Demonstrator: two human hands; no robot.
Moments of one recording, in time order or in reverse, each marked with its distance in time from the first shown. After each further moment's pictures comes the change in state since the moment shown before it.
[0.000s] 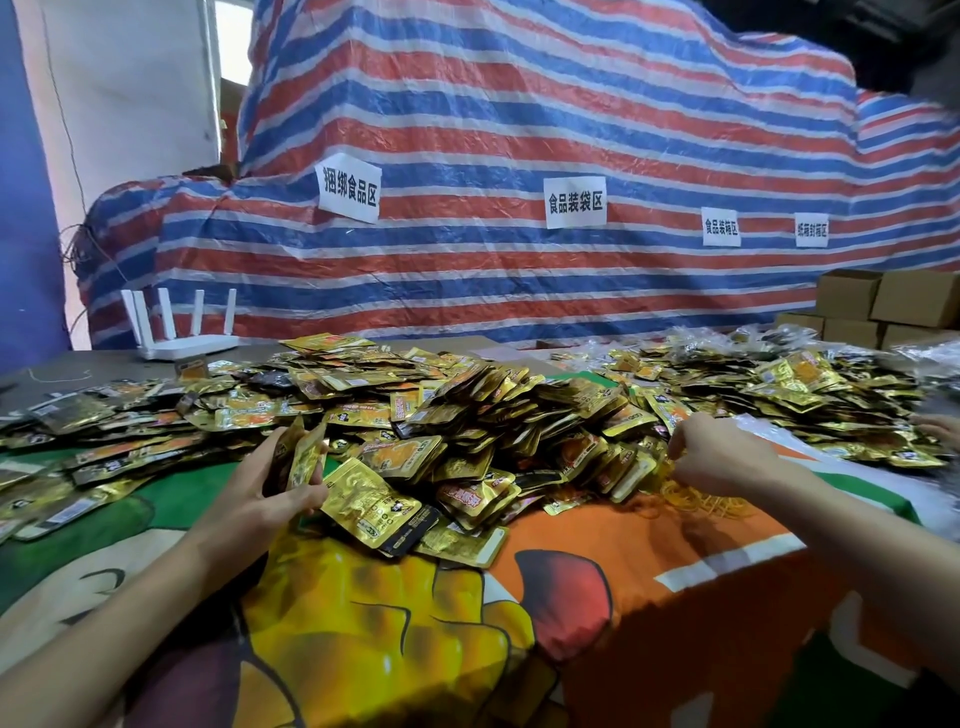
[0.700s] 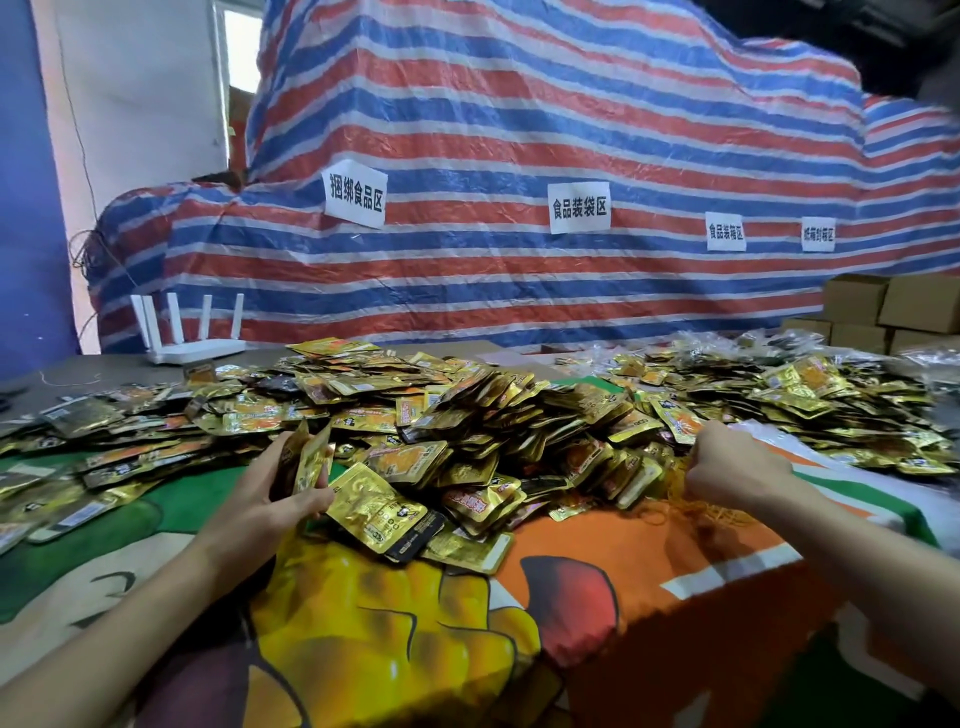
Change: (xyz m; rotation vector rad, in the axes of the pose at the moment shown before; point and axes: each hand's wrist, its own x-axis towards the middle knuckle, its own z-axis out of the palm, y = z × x) left_hand 0.000 -0.003 -0.001 -0.024 0.021 -0.018; right_hand -0.004 0.002 0.004 0.009 0.055 0.121
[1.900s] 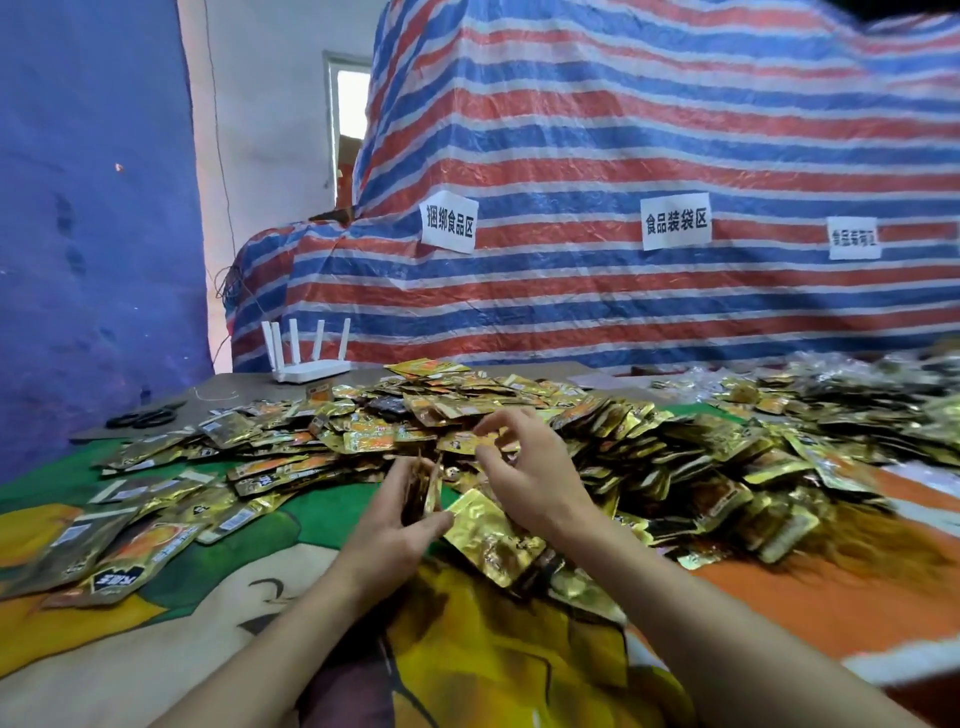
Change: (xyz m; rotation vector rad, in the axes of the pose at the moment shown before) left_hand -0.003 0.005 -0.002 0.087 0.067 -0.014; right_hand -0.076 -0.253 0.044 0.940 0.067 -0.823
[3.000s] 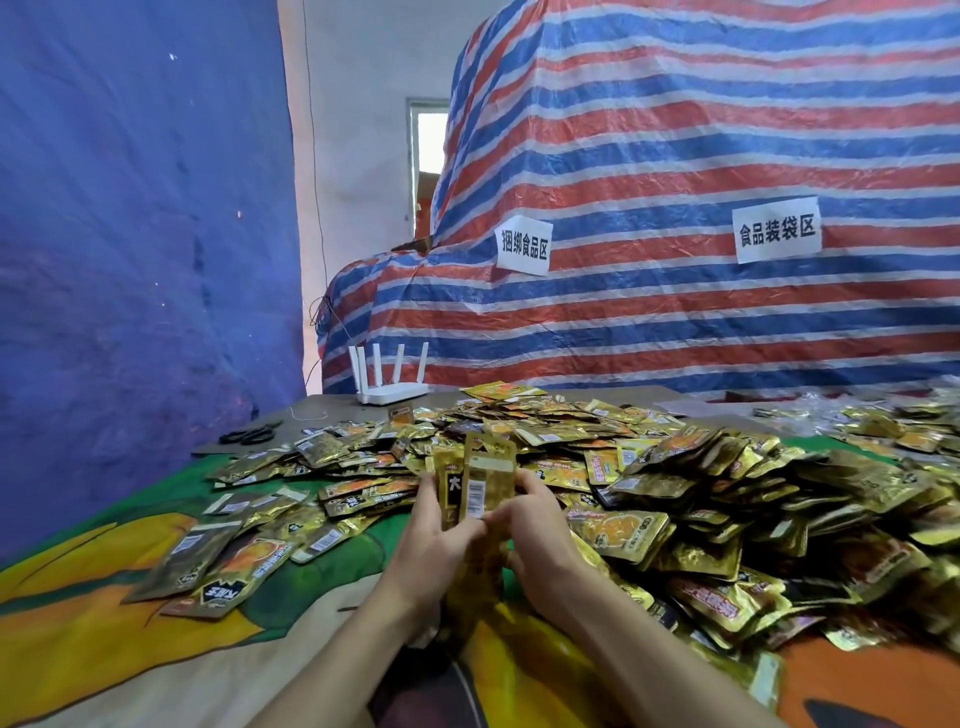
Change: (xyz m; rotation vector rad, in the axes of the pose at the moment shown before) left_hand 0.016 -0.021 -0.030 -0.269 0.151 -0.108; right_hand 0.016 -0.016 0.093 0.924 -0.187 0.579
